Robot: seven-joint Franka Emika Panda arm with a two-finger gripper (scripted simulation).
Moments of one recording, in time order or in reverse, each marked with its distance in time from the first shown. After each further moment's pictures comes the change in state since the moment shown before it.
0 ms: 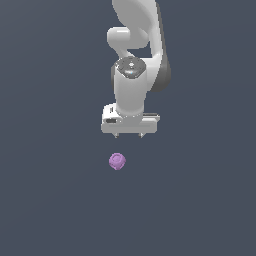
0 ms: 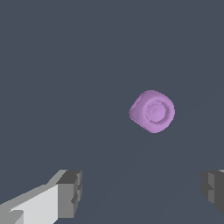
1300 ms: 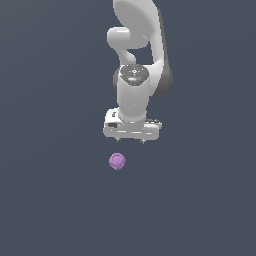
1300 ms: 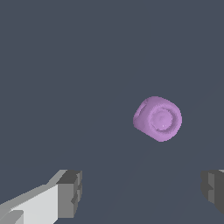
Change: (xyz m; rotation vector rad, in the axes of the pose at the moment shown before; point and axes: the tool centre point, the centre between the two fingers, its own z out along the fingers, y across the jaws) arm 0.015 -0.007 0.012 0.002 0.019 0.083
